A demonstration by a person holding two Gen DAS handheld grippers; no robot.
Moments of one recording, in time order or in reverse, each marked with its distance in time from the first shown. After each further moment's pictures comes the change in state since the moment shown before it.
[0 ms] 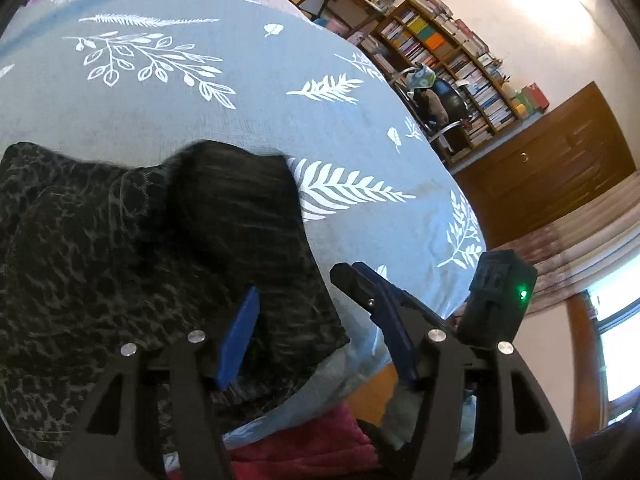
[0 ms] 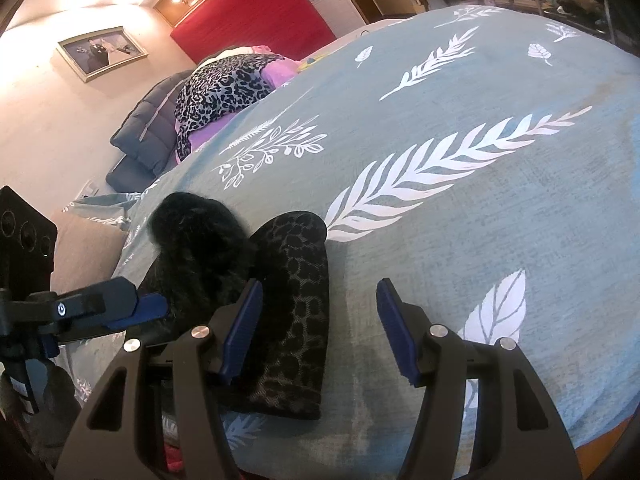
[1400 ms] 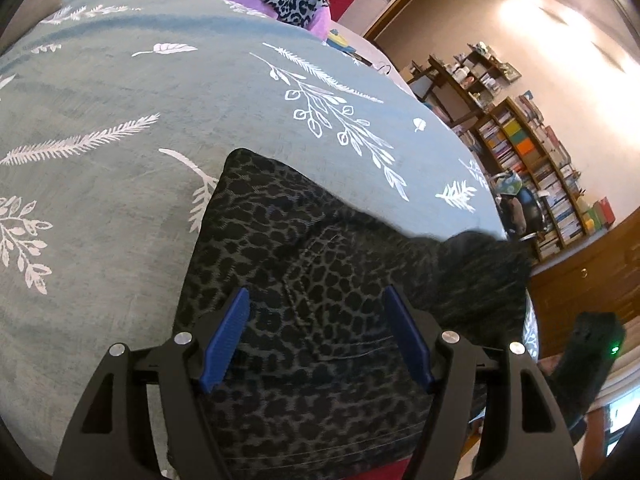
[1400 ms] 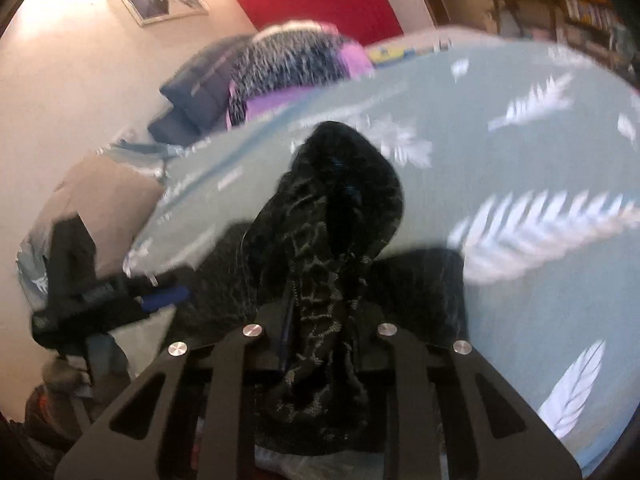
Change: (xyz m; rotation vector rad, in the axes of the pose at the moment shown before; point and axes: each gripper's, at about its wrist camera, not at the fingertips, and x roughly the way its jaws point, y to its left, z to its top) left arm -0.092 0.141 -0.024 -0.304 -0.285 0.230; right arm 0.021 0.101 0.024 -0.219 0.044 0.097
